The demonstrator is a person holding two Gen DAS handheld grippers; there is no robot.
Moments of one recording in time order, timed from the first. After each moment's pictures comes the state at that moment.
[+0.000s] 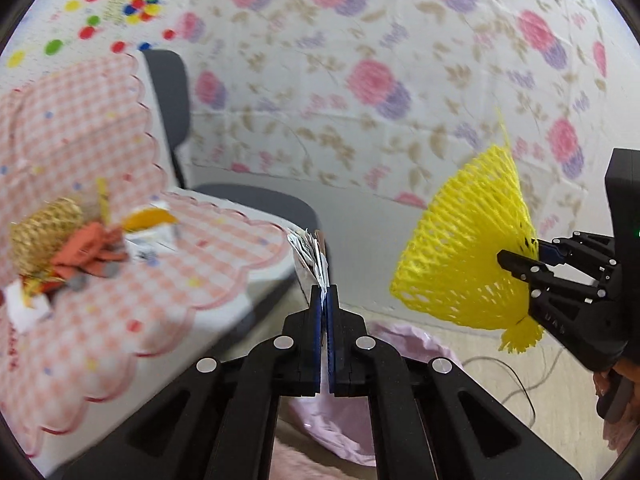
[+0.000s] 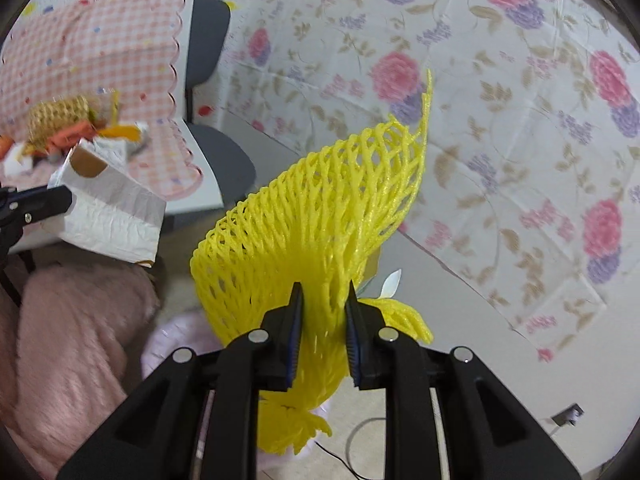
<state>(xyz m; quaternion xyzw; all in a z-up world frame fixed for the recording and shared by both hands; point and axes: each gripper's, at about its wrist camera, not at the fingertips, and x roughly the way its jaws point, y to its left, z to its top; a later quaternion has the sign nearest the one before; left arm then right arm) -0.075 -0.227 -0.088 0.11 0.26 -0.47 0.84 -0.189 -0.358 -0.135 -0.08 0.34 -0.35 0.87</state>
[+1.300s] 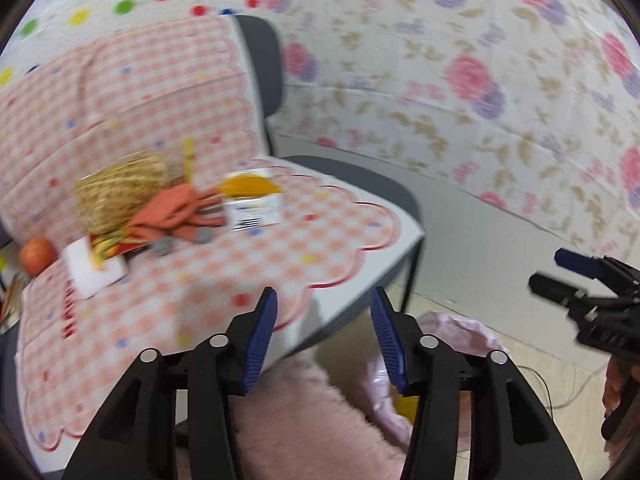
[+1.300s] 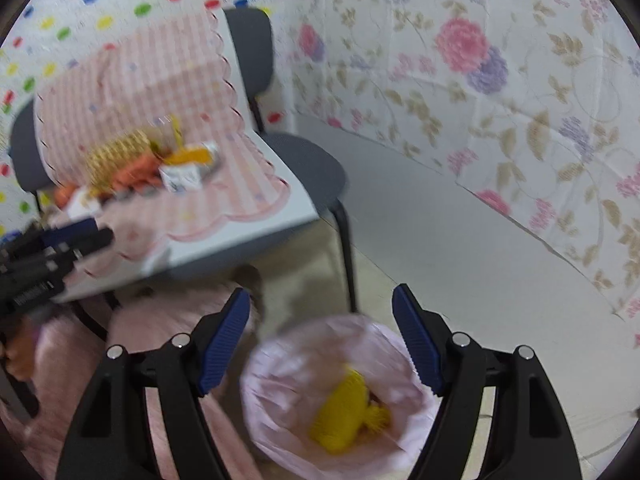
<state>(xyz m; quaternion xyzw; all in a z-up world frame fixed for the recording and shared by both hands) -0.011 -0.168 -0.071 0.10 0.32 -0.34 0.88 -0.140 -0.359 -0.120 0.07 0.31 -0.16 0.94</state>
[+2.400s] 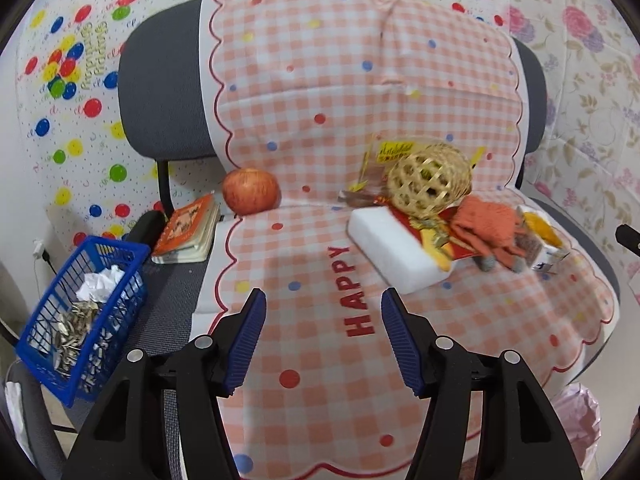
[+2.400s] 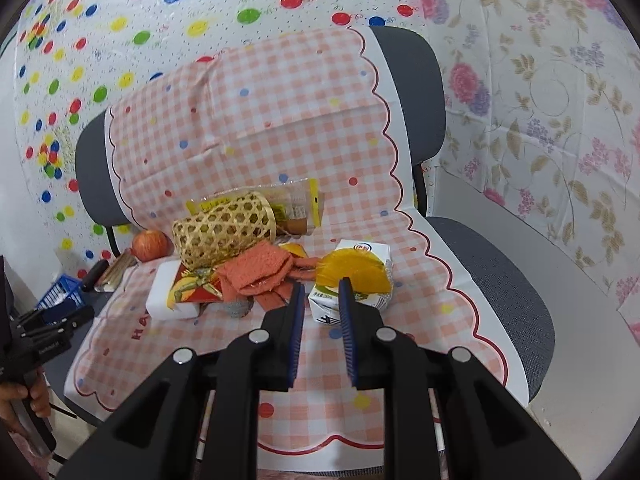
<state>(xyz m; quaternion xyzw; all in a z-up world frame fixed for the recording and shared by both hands) 0.104 0.035 -0.076 0.02 0.35 -0.05 0.94 0.056 -0.291 -0.089 0.04 0.28 0.01 0.96</state>
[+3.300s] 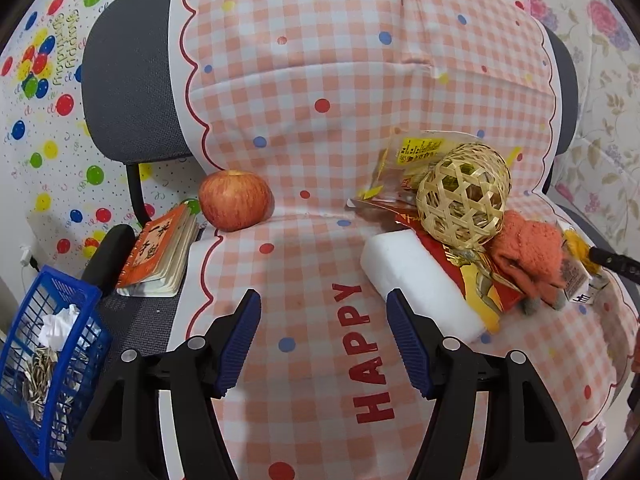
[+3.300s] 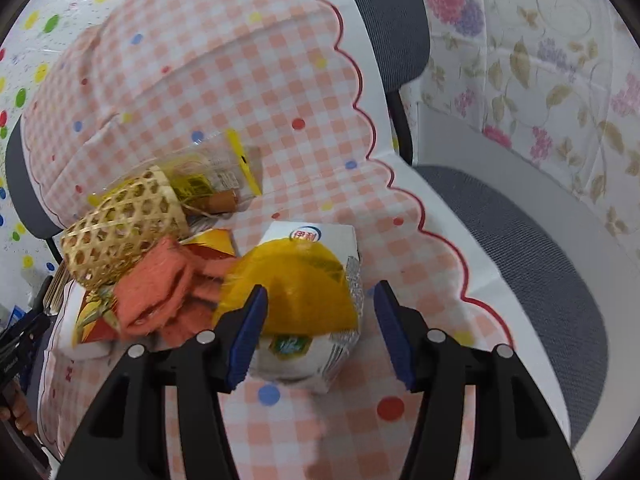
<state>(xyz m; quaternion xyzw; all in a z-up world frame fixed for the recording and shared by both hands) 0.179 0.027 -0.095 0.02 0.37 -0.04 0.93 0.179 -0.348 -0.156 0.11 0.39 -0.03 0.92</state>
